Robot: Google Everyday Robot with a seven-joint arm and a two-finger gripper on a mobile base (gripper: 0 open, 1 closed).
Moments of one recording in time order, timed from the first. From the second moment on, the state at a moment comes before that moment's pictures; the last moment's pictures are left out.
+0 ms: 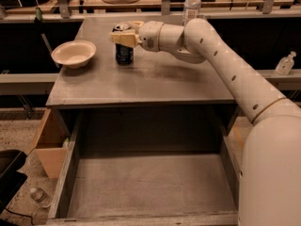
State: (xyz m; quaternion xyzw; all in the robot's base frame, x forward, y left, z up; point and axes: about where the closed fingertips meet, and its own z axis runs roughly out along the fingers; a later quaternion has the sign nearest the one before) arm 0.773 0.090 0.927 -0.41 0.58 0.39 0.58
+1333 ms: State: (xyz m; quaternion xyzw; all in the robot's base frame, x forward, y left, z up) arm 0.747 0.094 0.952 -0.42 0.57 0.38 0.59
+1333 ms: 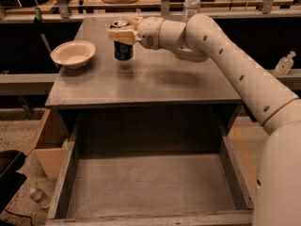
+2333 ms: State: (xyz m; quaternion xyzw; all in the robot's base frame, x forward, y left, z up) arm 0.585 0.127 1.000 -0.46 0.52 0.42 0.59
